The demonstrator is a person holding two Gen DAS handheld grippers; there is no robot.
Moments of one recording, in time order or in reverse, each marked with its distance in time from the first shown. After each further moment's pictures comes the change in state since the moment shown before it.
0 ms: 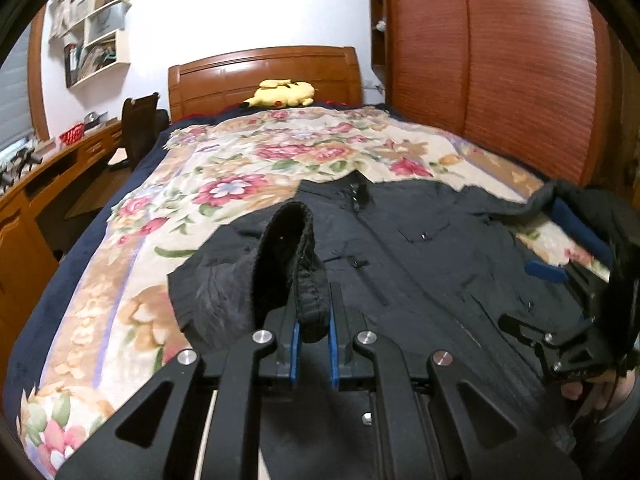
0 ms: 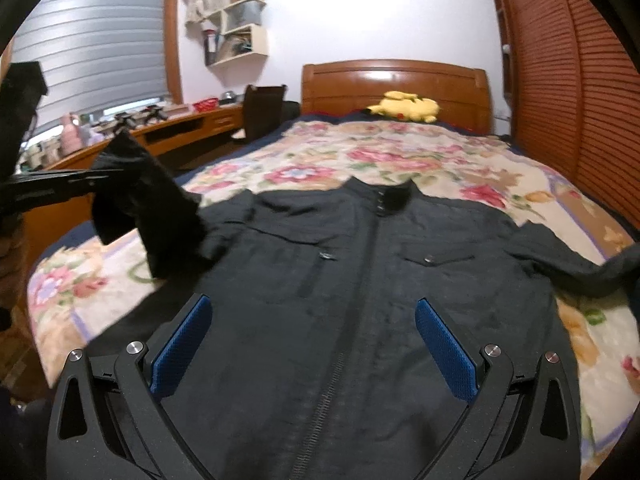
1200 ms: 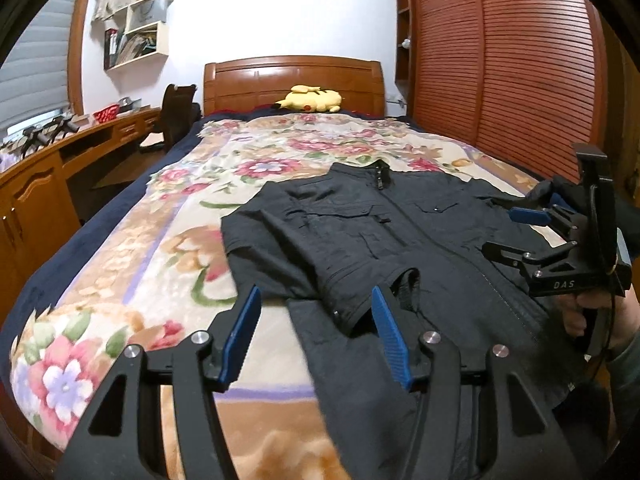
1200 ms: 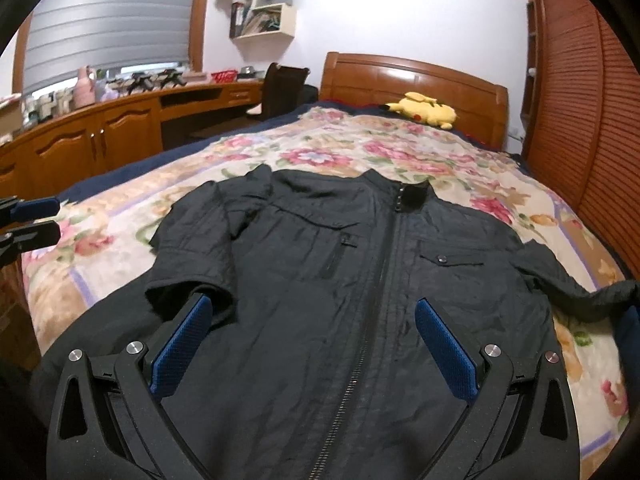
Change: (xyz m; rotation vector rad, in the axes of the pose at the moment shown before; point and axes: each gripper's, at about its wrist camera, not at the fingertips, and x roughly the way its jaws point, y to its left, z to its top) left arm -0.086 0.040 -0.105 -0.112 -0.060 0.047; right arm -0.007 0.056 0.002 -0.155 0.055 -0.003
